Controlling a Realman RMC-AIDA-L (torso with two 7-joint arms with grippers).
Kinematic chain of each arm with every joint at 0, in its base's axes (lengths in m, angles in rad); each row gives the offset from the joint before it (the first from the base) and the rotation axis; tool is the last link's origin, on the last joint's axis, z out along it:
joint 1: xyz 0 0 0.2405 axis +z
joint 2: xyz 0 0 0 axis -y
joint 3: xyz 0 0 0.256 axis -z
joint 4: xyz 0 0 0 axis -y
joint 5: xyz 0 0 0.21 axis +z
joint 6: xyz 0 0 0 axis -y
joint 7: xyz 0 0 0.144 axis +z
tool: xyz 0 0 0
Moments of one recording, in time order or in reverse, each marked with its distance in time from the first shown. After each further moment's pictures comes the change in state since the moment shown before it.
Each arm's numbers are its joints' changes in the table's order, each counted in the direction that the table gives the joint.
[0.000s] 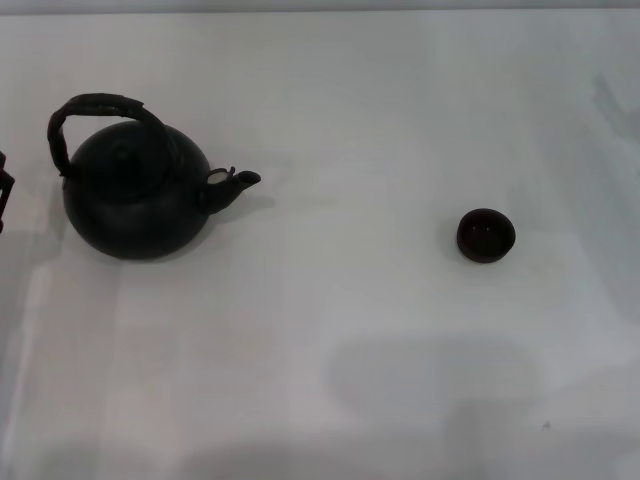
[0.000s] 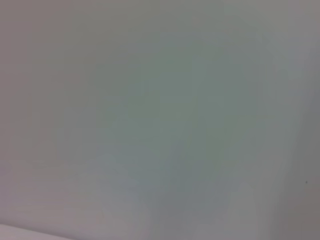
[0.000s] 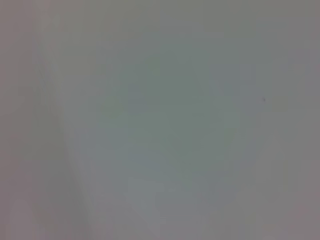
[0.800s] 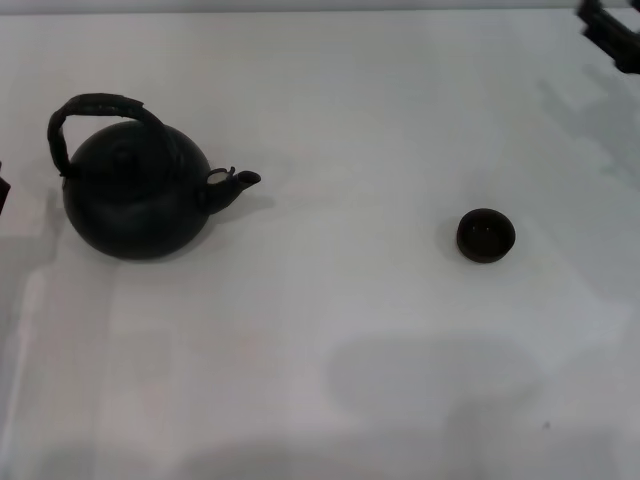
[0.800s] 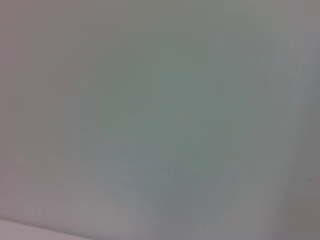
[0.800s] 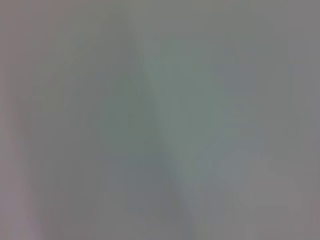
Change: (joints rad) left arm 0.012 0.000 0.000 0.002 0.000 -0.004 -0.001; right arm 0.009 0.017 0.192 0.121 -0.091 0.032 0.158
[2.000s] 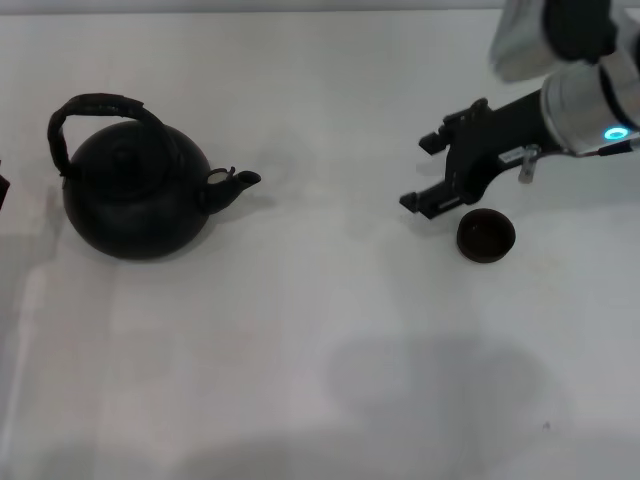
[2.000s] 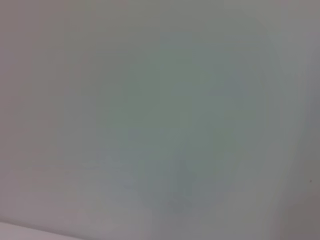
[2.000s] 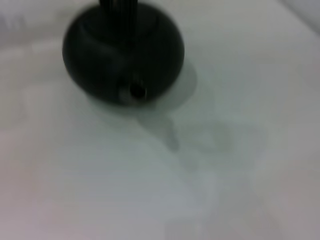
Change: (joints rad) left arm -0.005 -0.002 0.002 0.000 -0.002 0.001 0.003; right arm 0.138 -0.013 0.416 0.881 -1.446 -0.183 1.202
